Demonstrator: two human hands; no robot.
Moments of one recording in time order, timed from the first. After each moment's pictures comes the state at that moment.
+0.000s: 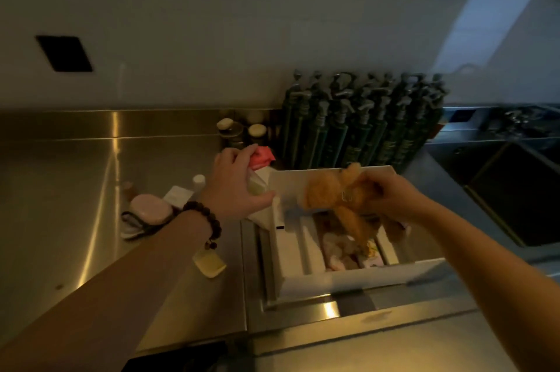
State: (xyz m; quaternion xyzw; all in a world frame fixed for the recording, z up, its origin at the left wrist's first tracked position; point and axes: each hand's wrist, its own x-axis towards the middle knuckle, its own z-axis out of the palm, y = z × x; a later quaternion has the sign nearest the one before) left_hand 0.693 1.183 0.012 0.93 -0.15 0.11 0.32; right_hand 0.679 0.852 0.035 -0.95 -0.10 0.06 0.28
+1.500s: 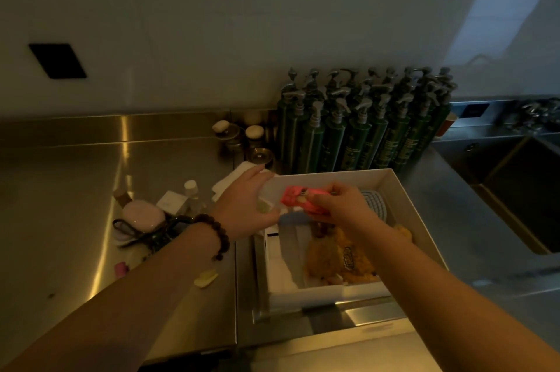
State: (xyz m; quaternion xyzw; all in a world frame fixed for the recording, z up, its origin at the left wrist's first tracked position) left_hand 0.696 1.142 -0.002 0.93 -0.18 0.03 0.33; right_hand 0.697 0.932 -0.009 -0.76 0.16 0.10 0.63
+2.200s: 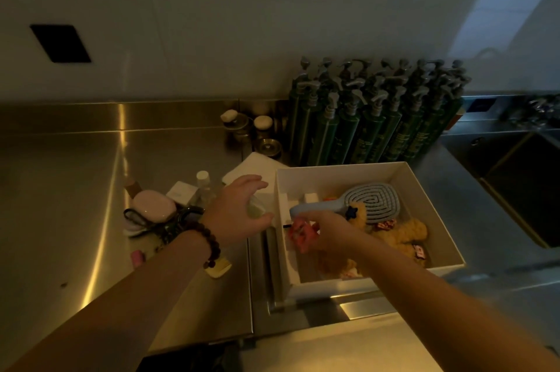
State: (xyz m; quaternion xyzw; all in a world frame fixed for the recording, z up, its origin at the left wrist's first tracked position) left_hand 0.681 1.186 -0.021 0.93 -0.17 0.03 0.33; right_hand 0.666 0.975 -0.013 -0.94 -0.08 0.27 0.21
